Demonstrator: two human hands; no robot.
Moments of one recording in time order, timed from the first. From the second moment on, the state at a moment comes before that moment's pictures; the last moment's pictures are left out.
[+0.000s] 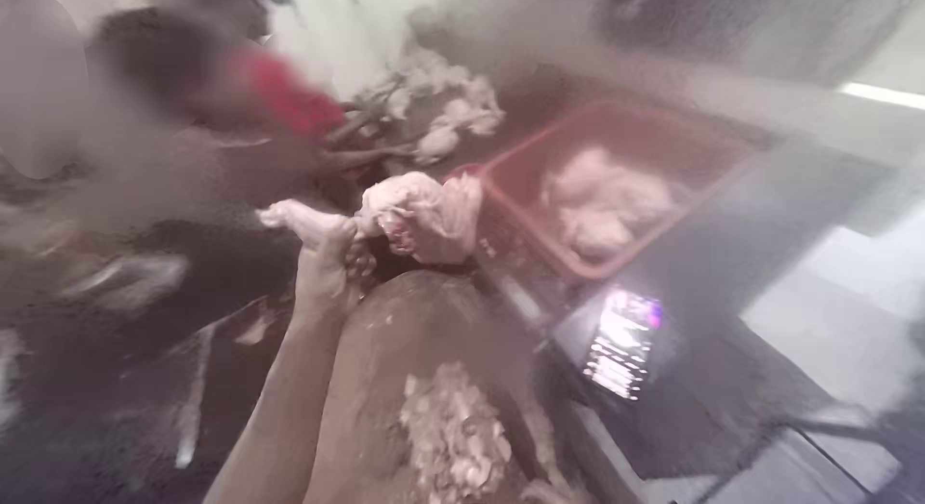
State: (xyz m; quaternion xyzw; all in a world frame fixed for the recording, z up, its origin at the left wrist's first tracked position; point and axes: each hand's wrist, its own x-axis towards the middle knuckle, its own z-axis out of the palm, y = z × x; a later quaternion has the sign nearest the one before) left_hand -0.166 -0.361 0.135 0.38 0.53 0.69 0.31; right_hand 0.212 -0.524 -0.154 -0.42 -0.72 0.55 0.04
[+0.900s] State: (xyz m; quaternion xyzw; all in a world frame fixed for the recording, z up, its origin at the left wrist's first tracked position) left_hand -0.304 -0.855 -0.076 0.40 0.68 0.44 0.43; right_hand 0.063 -0.761 -0.191 -0.41 -0.74 0.51 0.14
